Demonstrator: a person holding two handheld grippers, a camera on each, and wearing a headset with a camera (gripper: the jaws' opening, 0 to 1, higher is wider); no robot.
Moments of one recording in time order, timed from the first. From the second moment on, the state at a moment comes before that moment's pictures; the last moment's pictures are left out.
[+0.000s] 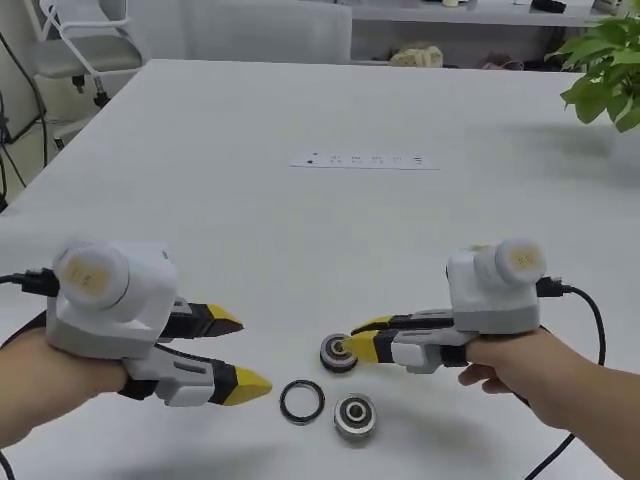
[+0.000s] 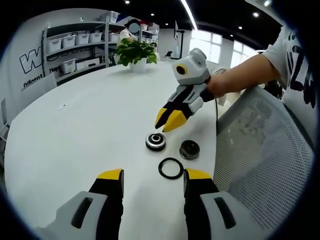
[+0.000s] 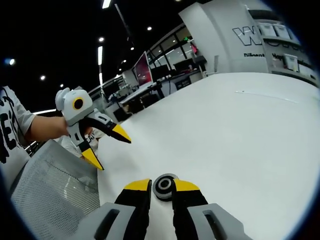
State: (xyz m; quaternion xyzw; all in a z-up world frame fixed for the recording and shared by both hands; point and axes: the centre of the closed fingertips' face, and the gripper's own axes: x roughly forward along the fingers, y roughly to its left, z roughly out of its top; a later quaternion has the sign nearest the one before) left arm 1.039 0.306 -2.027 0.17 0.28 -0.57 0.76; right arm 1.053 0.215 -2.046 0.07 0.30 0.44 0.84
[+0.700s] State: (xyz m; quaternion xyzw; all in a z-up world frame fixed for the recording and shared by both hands) left arm 1.051 0.287 -2.035 0.16 0.29 -0.57 0.75; right arm 1.055 0.197 -2.067 0.03 0.31 0.43 0.85
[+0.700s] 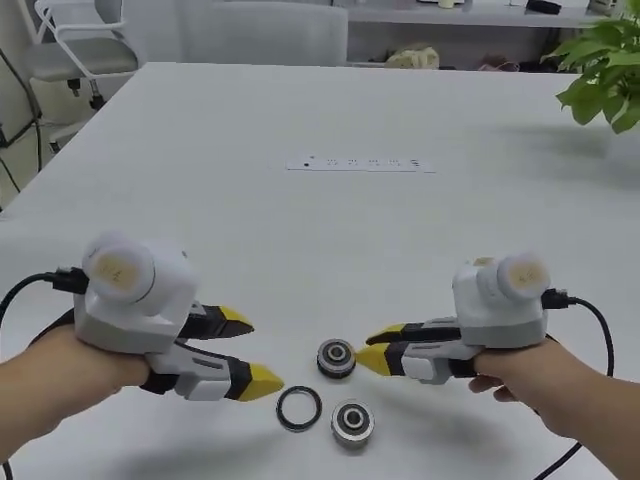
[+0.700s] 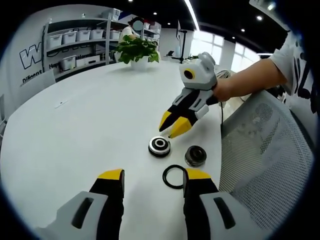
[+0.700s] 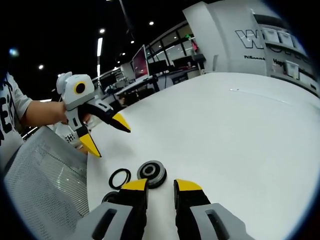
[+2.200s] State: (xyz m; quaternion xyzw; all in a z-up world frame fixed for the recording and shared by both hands) left arm 1.051 0.221 -2.055 0.17 0.29 -0.61 0.72; right arm 1.048 0.209 -2.081 -0.06 0.30 0.46 0.83
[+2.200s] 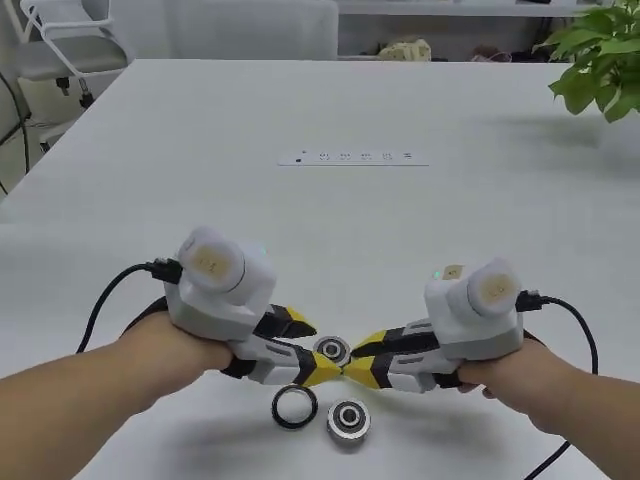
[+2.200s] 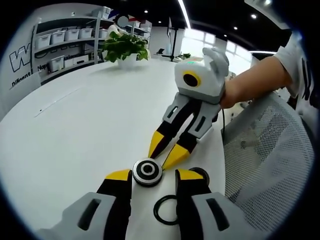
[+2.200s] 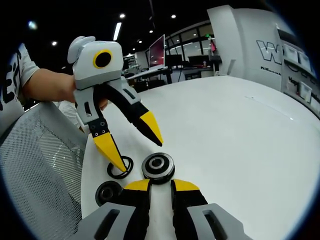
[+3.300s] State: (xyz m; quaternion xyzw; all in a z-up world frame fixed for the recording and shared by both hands) left arm 1.059 0.214 -2.063 0.23 0.26 -0.59 0.73; right arm 1.047 0.210 -2.081 -0.06 0.29 0.47 0.83
